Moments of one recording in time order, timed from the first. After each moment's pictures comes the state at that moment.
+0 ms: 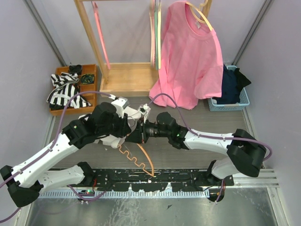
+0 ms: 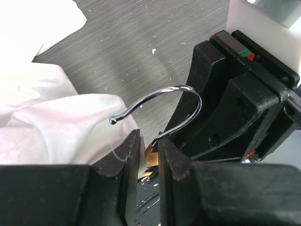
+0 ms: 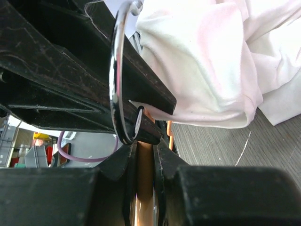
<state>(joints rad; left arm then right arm) -0.86 0.96 1.03 -0.77 -0.04 -0.40 1.00 1.41 0.72 0.54 -0.46 0.68</state>
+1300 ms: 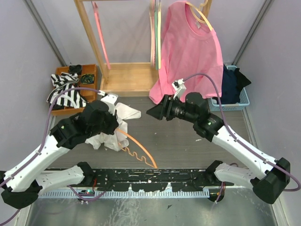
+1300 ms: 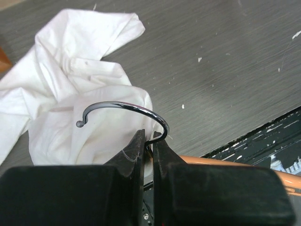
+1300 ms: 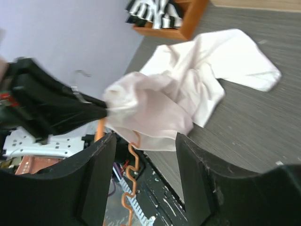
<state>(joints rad) -0.87 0.94 1.15 -0.95 -0.25 -0.33 0.73 1.05 0.90 -0.03 -0.32 0.73</state>
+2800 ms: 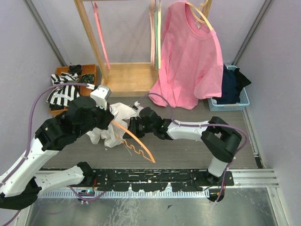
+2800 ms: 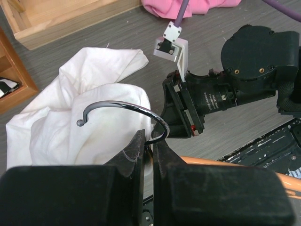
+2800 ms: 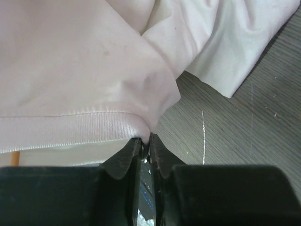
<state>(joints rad) -0.87 0.91 1.33 -0.99 -0.29 -0.27 0.97 1.71 0.96 0.22 -0.33 0.88</state>
